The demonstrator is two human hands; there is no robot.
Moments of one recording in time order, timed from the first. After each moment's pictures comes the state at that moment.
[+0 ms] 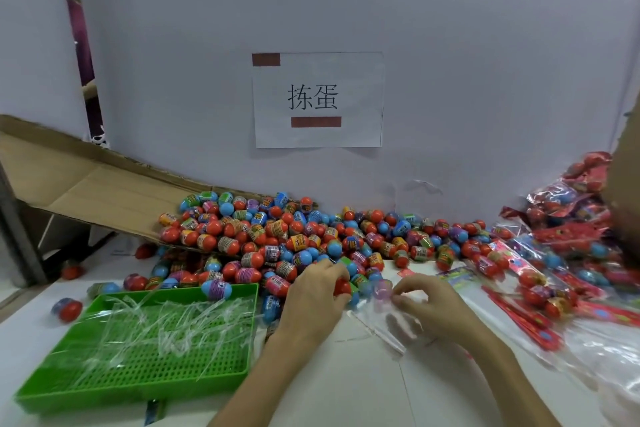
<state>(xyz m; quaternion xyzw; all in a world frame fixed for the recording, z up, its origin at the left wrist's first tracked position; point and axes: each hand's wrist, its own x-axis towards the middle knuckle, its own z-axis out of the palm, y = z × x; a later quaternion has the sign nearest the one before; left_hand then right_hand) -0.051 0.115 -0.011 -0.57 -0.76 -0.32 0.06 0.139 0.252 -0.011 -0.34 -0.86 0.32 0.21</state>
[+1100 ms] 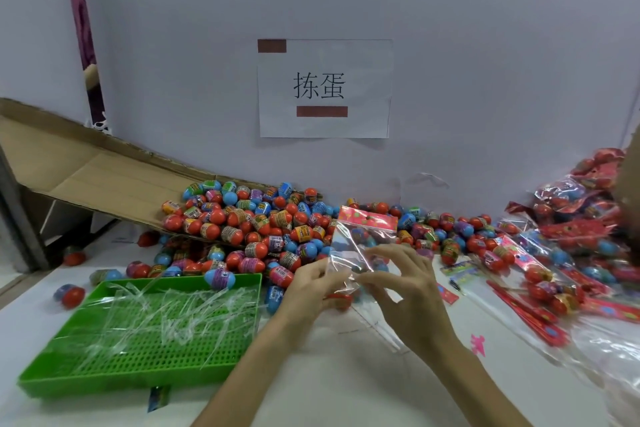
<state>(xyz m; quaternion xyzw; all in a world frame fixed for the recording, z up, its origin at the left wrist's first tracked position) -0.055 0.097 -0.006 -0.36 -0.53 -0.64 -0.42 0.099 0.200 -0.012 -0.17 -0.87 0.03 0.46</state>
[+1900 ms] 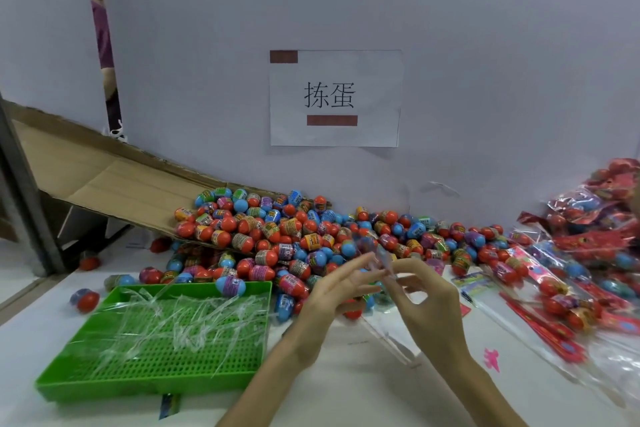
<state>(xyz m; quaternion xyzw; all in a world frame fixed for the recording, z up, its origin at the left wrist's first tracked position) -0.045 0.088 -0.003 -0.49 -0.50 -0.60 -0.39 0.100 0.196 -0.009 -0.22 -0.80 0.23 0.51</state>
